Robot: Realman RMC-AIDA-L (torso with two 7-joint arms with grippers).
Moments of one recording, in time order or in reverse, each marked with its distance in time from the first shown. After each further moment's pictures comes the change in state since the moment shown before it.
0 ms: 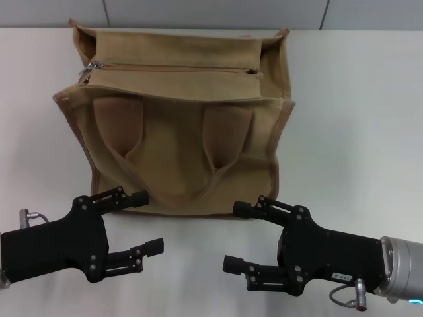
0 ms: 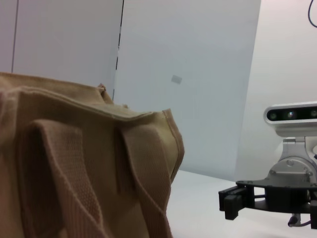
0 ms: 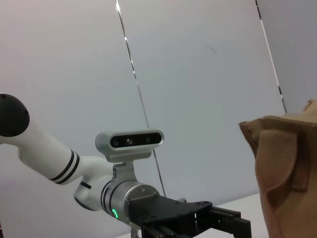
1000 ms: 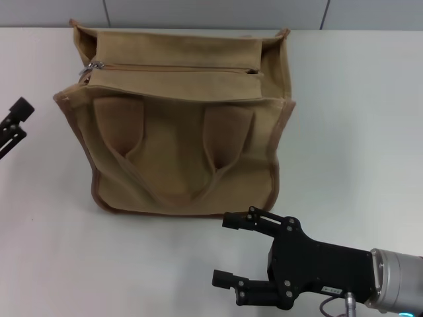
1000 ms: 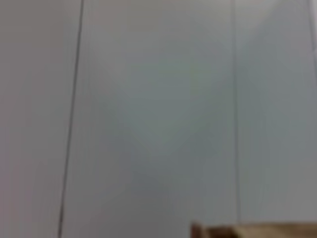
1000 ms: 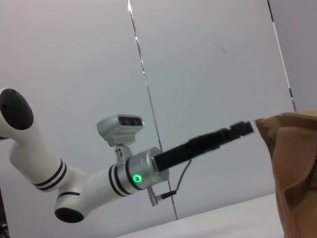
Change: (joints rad) left arm 0.065 0.002 -0.342 -0.053 -0.336 -0.061 0.070; right arm -0.024 0.001 -0.015 0.061 -0.005 0.037 -0.062
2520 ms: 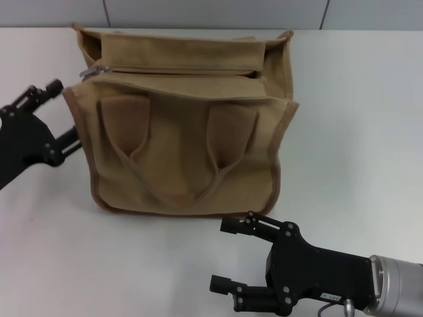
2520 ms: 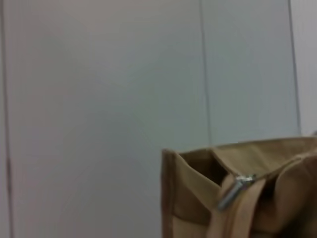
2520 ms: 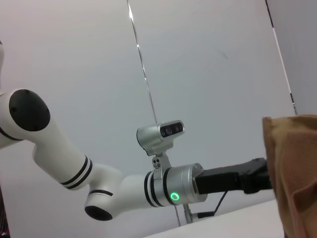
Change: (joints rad) left arm -0.088 0.000 0.209 -0.036 -0.012 -0.212 0.129; right arm -0.021 0.000 -0.001 0.026 0.000 0.000 -0.012
